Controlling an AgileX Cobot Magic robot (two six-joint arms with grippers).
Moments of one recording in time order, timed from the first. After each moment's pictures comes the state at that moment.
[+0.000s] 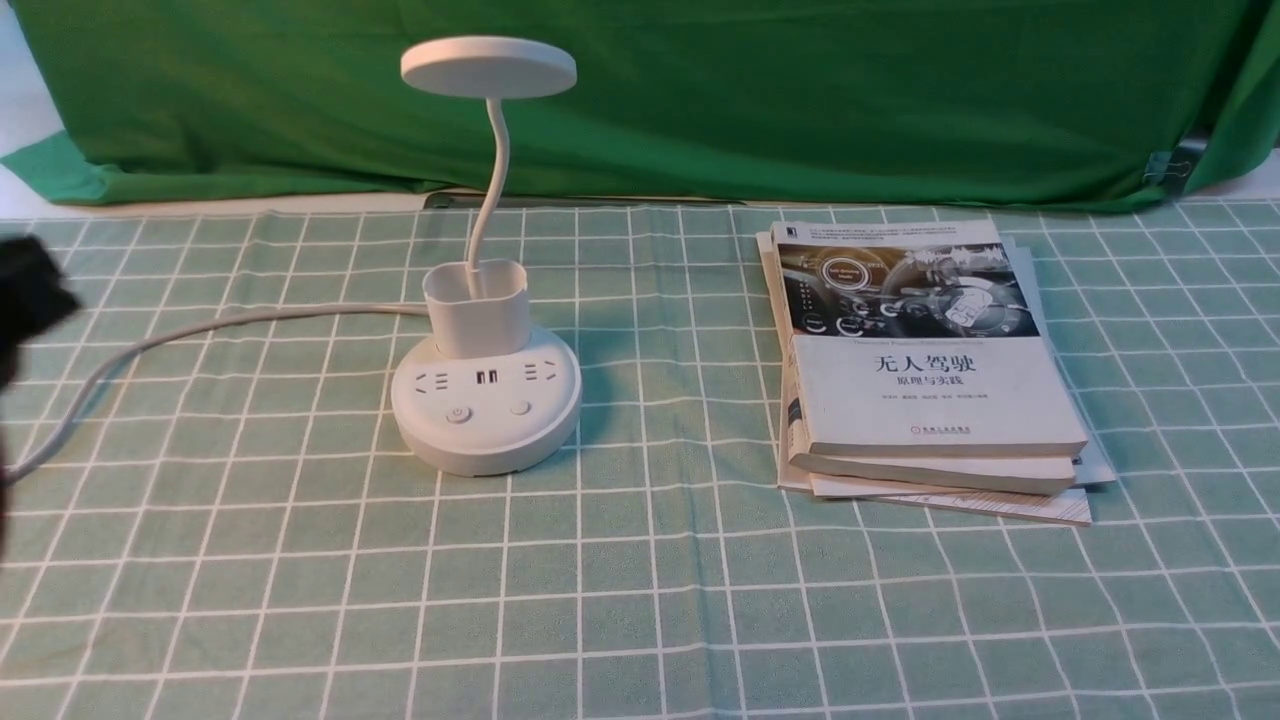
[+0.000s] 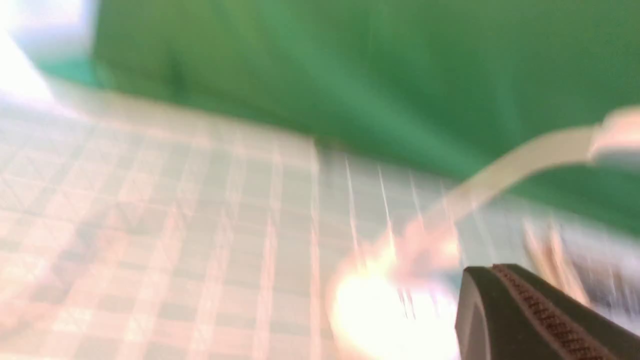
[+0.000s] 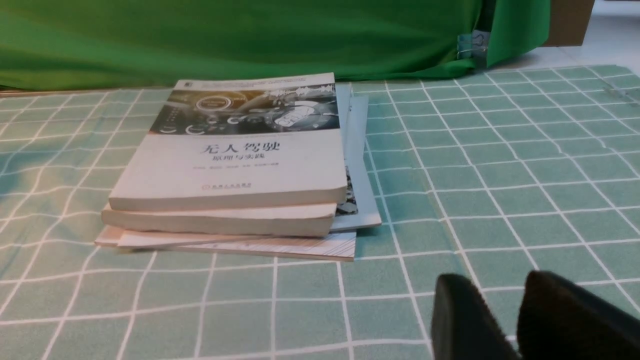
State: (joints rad) right arm 0.07 0.00 0.01 -0.07 0.24 0.14; left arm -0.10 0.84 -0.65 -0.37 0.28 -0.01
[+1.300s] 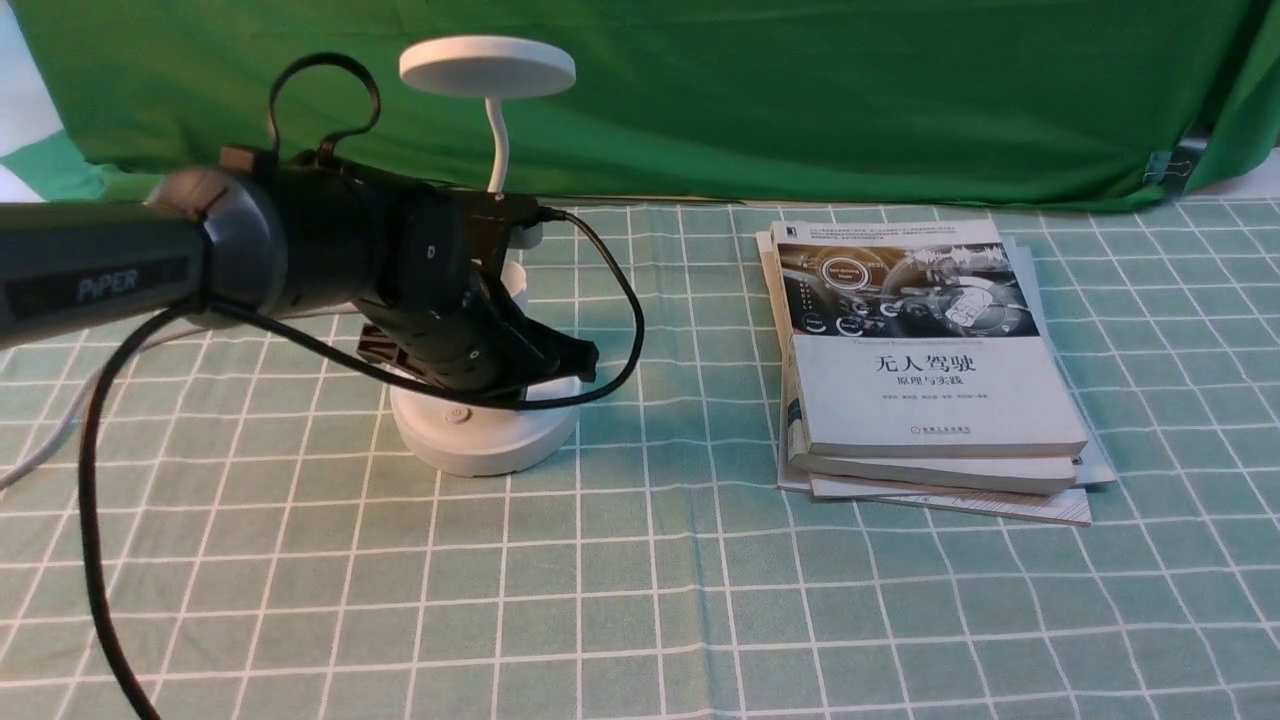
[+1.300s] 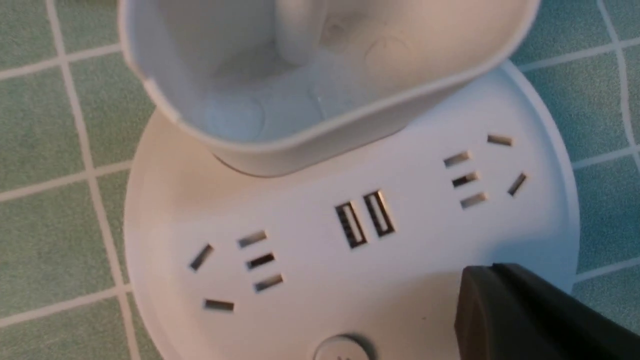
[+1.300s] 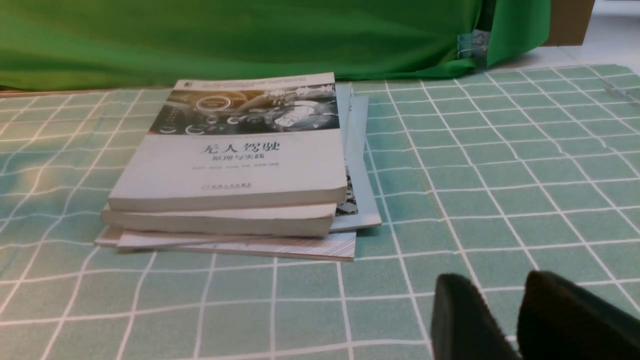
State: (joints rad) right arm 0.07 0.00 0.01 -0.07 0.24 0.14; left arm -0.42 1.95 -1.33 -0.03 0.53 -0.18
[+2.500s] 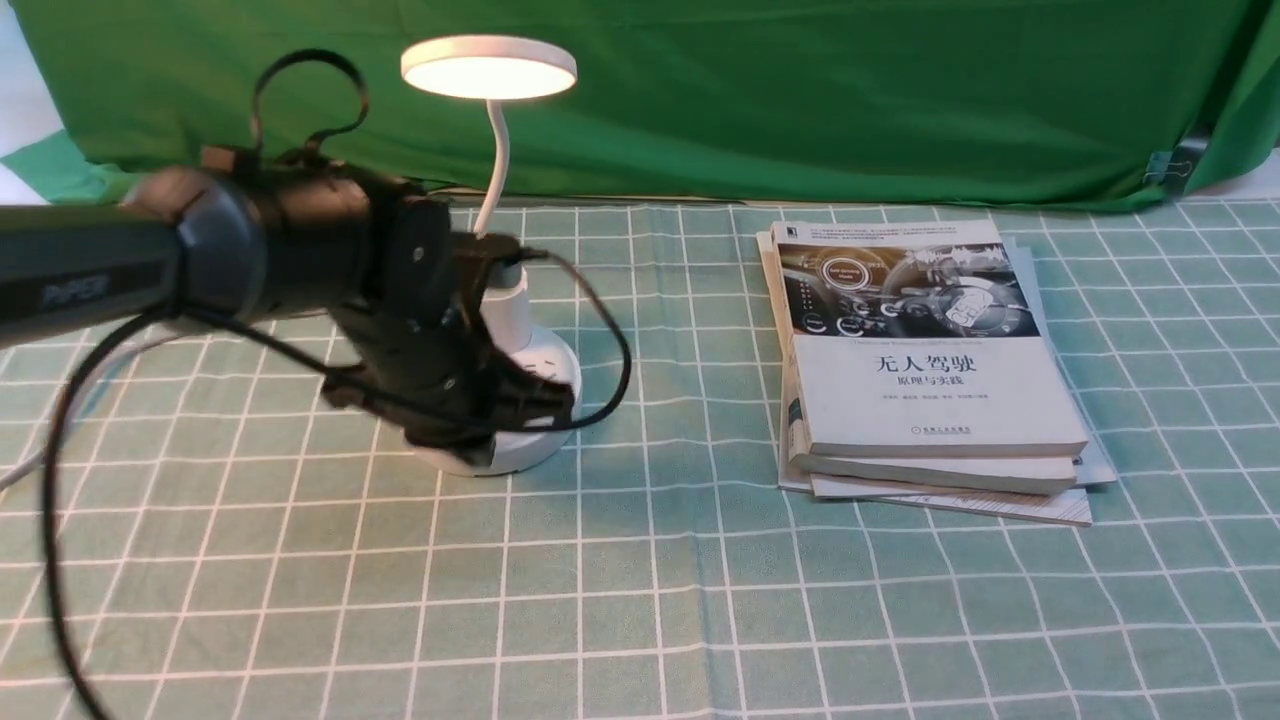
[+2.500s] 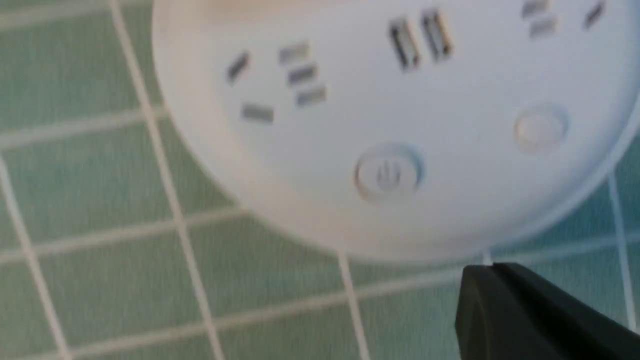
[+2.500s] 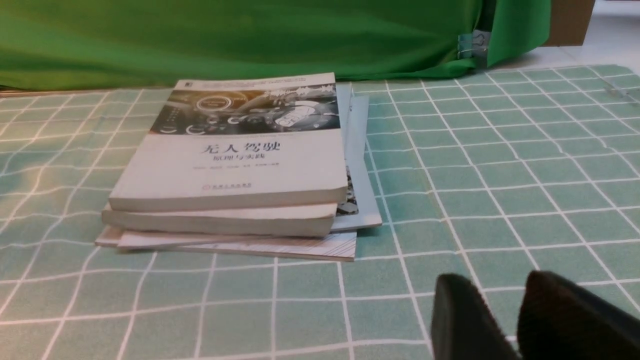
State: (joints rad) right arm 0.07 0.00 0.01 -0.07 0.24 0.14; left arm -0.42 1.85 -1.23 -0.06 0.72 -0.21
